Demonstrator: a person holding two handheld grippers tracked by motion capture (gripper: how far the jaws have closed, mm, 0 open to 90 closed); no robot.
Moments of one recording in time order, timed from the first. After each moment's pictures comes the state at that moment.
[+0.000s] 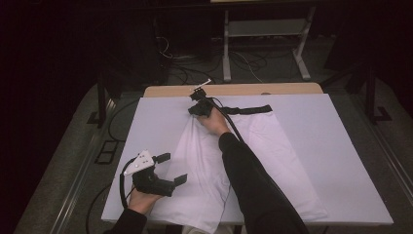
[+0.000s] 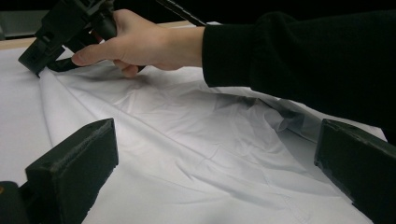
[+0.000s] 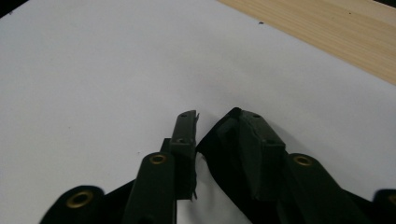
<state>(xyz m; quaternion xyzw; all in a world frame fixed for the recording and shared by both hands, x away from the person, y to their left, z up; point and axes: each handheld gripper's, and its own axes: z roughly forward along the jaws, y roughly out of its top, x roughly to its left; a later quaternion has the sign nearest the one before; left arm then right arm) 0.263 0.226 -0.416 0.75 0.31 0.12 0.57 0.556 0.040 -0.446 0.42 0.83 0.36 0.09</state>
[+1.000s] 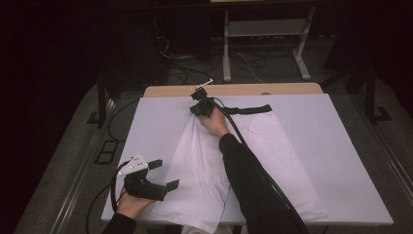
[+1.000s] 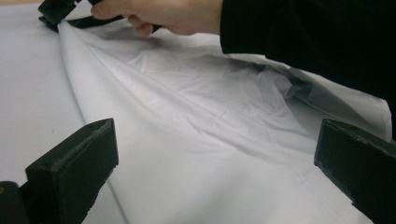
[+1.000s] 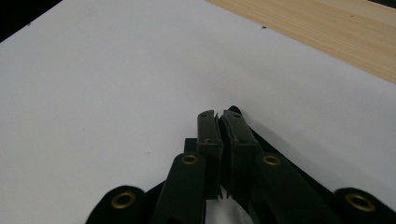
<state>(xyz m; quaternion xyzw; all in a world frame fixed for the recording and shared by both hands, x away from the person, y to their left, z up) 0.253 0.247 -0.414 0.78 0.34 0.09 0.51 0.553 0.037 -0.443 0.42 0.82 0.37 0.08</state>
